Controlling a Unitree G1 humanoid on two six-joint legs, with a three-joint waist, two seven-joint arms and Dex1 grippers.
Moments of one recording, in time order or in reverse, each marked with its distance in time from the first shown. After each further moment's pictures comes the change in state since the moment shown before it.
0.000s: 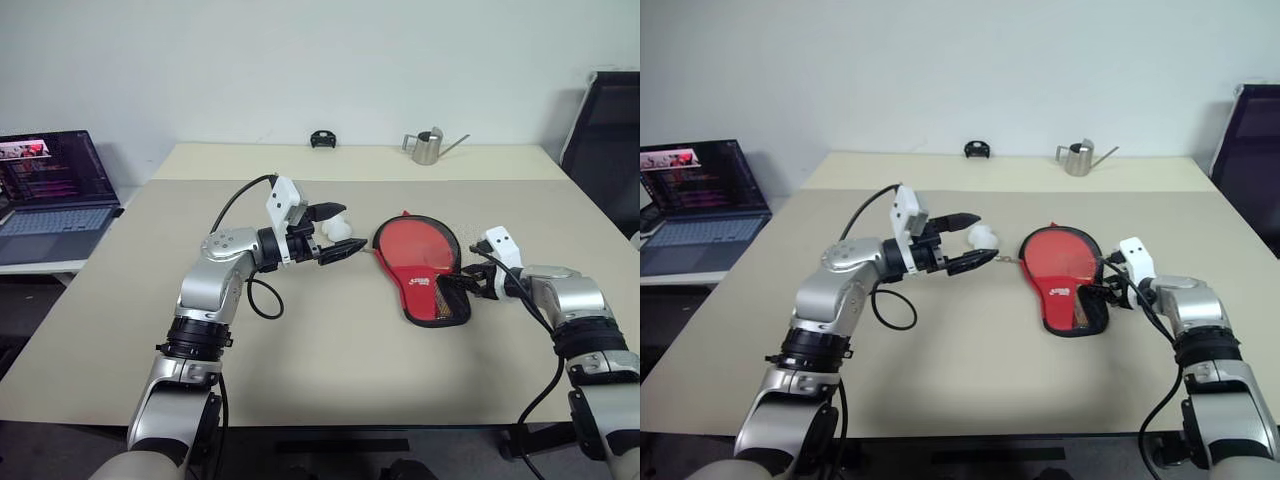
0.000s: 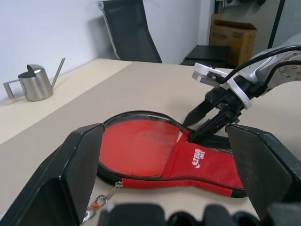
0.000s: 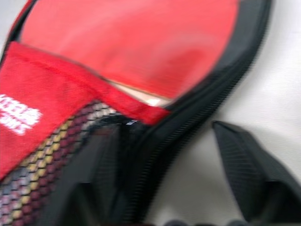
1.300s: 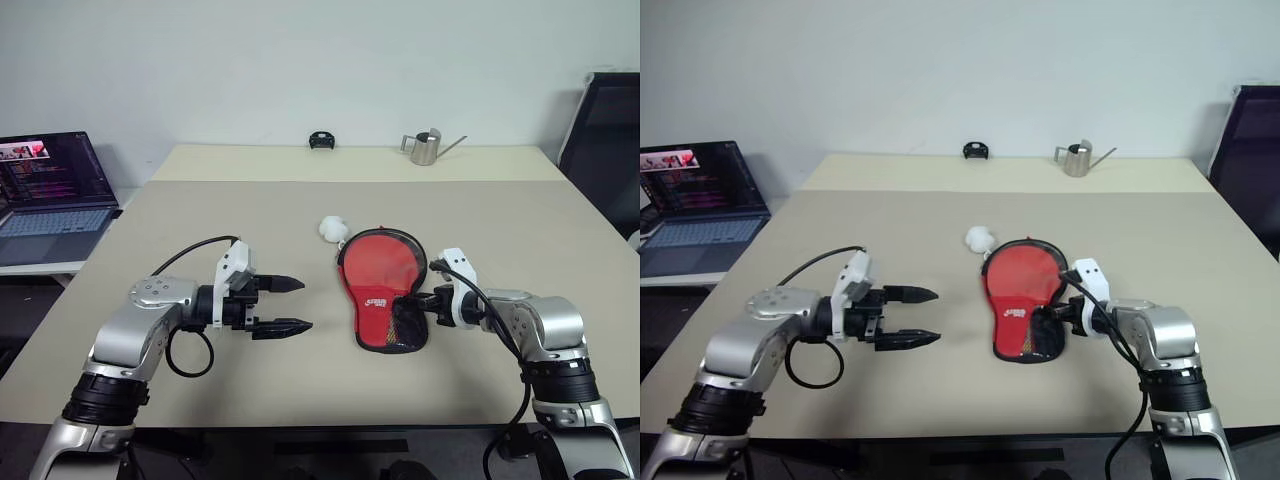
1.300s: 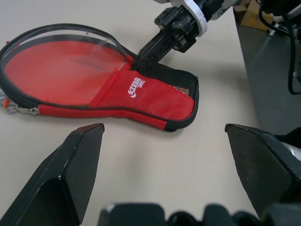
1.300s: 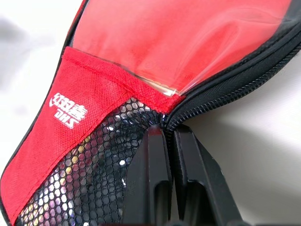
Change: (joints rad) left arm 0.347 0.358 -0.001 -0.250 -0.152 0.158 -0.289; right arm 0.236 0.211 -0.088 -0.721 0.170 0.613 -0.220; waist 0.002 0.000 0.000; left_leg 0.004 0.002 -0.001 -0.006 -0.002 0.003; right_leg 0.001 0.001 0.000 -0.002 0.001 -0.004
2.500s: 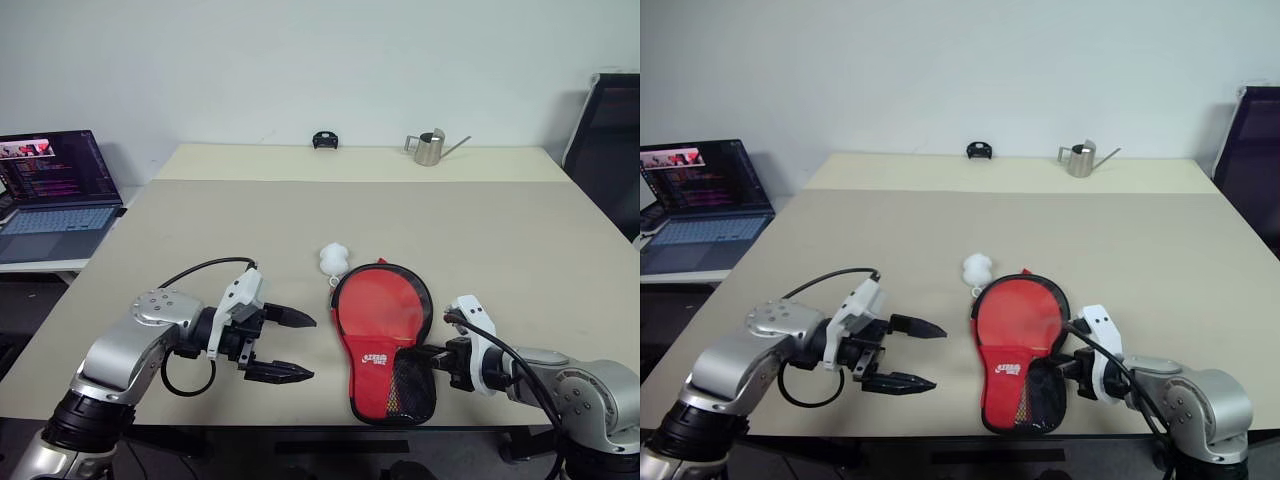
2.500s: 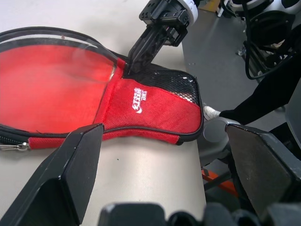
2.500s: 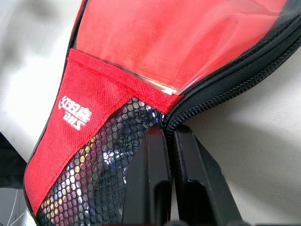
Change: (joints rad) left arm 0.087 0.082 -0.060 -0.177 -0.065 0.047 -0.086; right arm 0.298 0.033 -0.162 -0.506 0.277 0.350 -0.177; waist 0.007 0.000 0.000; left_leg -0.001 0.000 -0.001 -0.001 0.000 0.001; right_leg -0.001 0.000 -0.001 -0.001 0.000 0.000
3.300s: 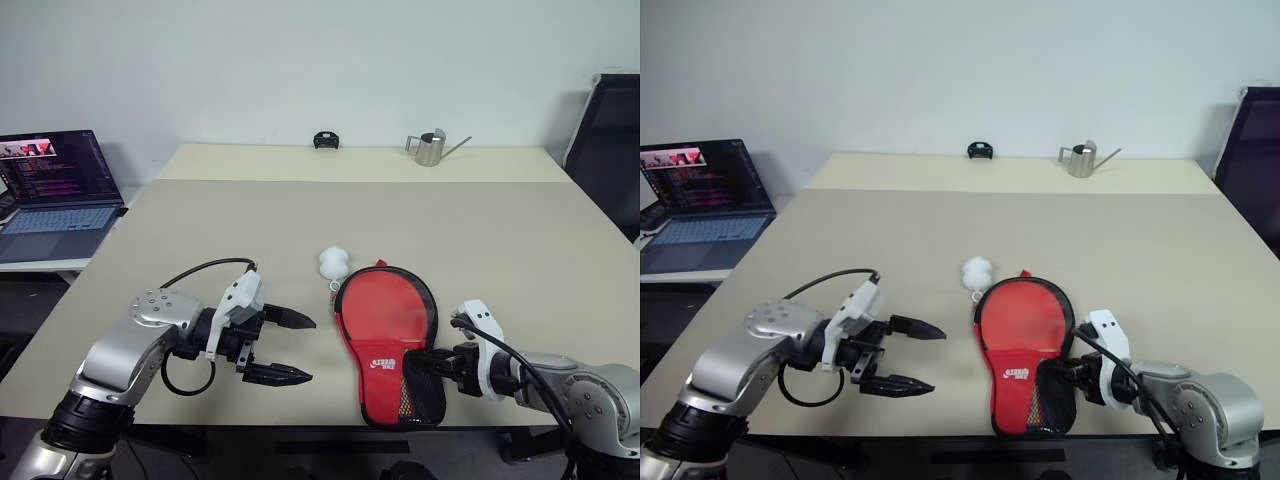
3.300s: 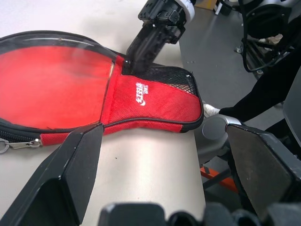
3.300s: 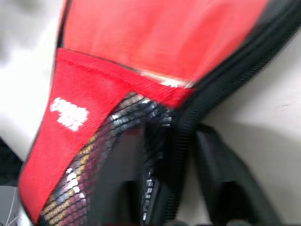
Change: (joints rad) left arm 0.011 0.001 -0.002 0.006 0.008 -0.034 -0.017; right arm 0.051 -0.022 -0.029 -0.015 0.073 -0.002 -0.043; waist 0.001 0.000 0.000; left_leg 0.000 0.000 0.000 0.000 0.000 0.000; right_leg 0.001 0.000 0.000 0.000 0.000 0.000
